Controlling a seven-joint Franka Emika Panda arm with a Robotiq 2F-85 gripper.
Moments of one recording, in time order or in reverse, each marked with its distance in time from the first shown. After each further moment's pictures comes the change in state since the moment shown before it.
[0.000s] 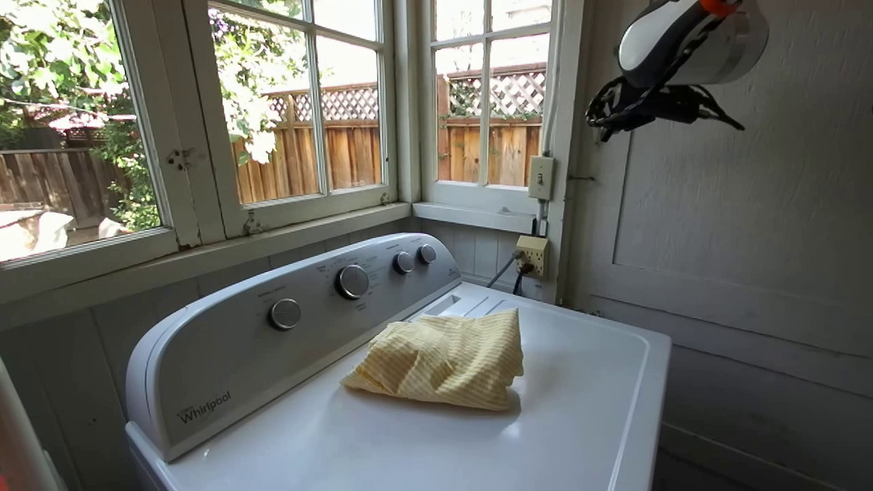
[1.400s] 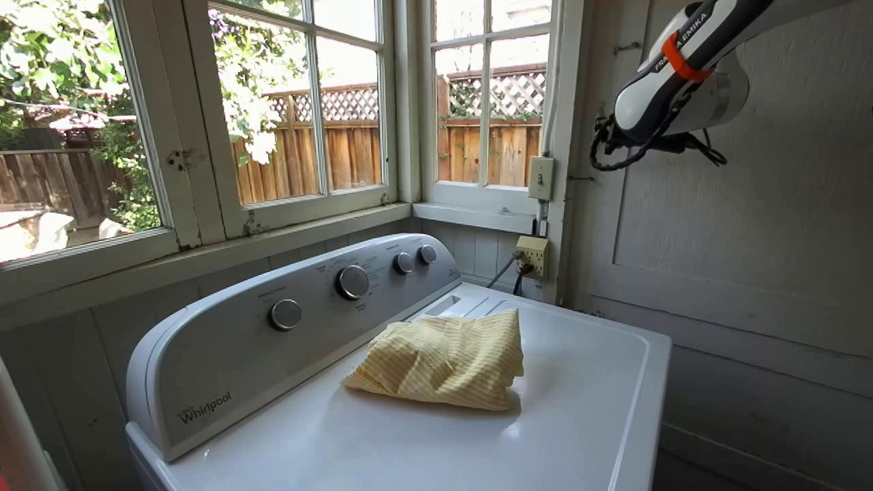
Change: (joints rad) arm -0.059 0.174 -0.017 0.043 -0.119 0.234 0.126
